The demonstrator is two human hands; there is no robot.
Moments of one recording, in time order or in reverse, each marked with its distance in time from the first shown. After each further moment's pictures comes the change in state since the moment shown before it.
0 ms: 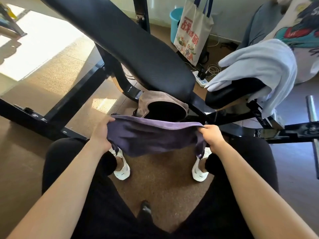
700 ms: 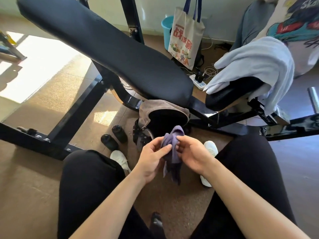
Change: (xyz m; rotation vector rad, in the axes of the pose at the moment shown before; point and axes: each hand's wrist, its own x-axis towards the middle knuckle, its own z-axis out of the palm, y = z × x) left_hand -0.091 -0.068 0.088 0.202 -0.614 0.215; right_hand -0.084 -0.030 0.055 0.848 -0.518 0.154
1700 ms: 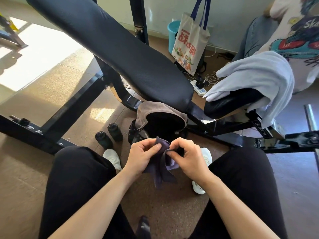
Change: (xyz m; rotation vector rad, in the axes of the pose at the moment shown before) left_hand 0.023 -0.011 -0.023 0.232 0.107 0.250; right_hand -0.010 -0.001 -0.015 -1.155 0.005 -0.870
